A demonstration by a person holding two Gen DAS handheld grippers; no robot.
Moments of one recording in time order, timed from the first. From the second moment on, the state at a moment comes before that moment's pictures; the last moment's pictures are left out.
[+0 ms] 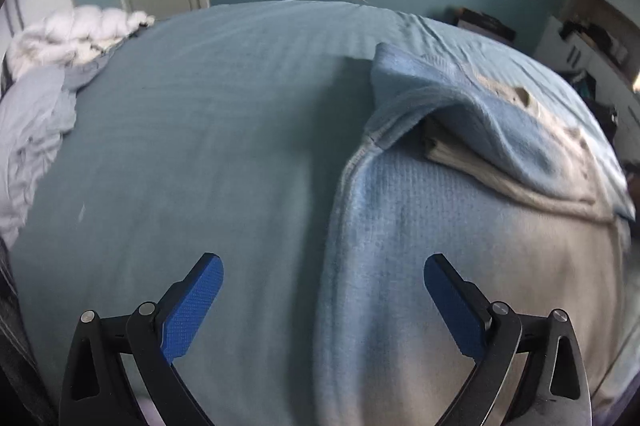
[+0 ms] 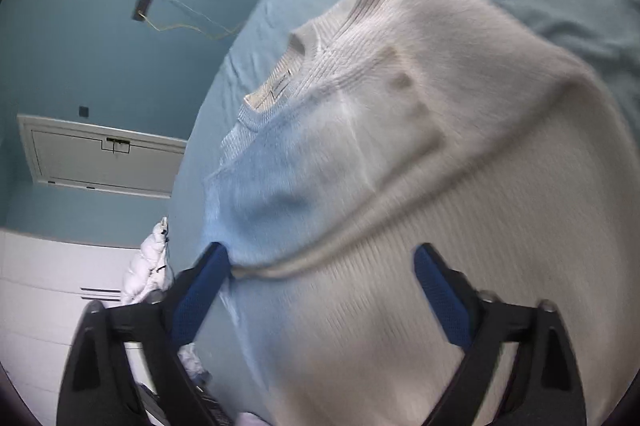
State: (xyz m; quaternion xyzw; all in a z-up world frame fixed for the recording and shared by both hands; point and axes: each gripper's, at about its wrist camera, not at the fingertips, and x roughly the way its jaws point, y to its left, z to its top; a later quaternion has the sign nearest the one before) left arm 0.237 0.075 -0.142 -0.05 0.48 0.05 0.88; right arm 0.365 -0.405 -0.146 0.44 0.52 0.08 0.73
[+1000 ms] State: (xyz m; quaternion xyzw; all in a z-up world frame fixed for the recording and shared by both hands) left arm 0.243 0.090 -0.151 -0.08 0.50 0.05 0.86; right arm 0.420 -0.331 0.112 0.18 0.33 -0.03 0.93
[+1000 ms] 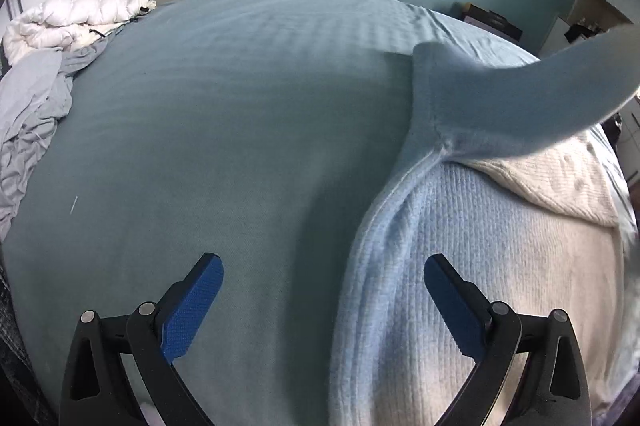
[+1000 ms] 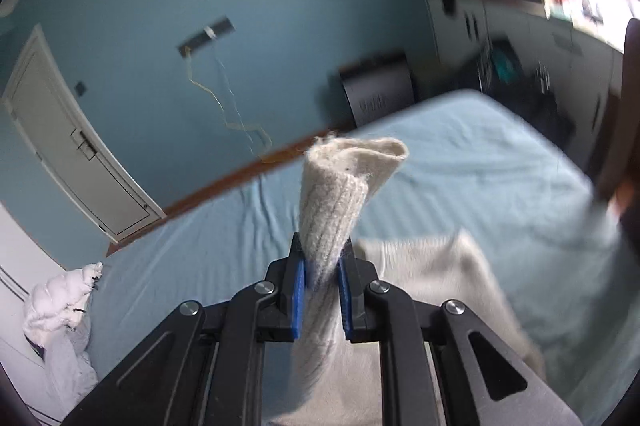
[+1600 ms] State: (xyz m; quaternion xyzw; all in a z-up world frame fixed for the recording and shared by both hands) left arm 0.243 0.082 -0.150 -0.07 0.50 0.04 0.86; right arm 0.337 -0.488 -0.128 0.16 0.52 -0.30 0.78
